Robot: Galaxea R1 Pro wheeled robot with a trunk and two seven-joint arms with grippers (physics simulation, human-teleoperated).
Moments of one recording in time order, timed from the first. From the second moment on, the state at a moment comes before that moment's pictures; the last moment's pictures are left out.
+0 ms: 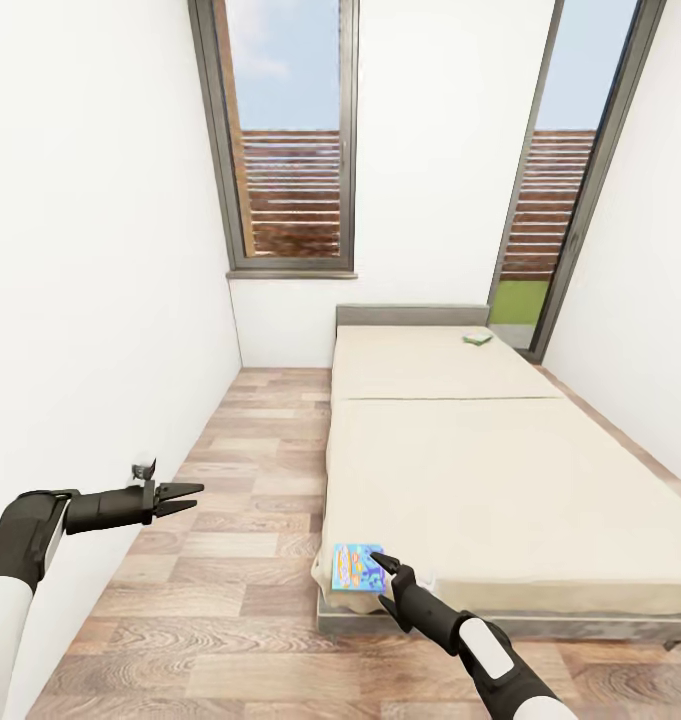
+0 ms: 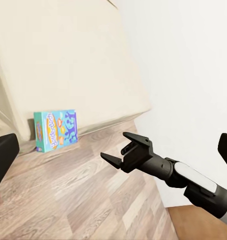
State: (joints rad) left arm -0.78 0.33 0.39 -0.69 -0.28 0.88 -1.56; right arm -0.52 0.08 -0.16 -0.44 -0.92 0.55 0.47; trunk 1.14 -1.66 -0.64
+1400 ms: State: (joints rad) left arm -0.78 0.33 0.39 -0.69 -0.28 0.88 -1.56; right arm -0.52 0.08 -0.16 -0.44 -0.93 0.54 0.47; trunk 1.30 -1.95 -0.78
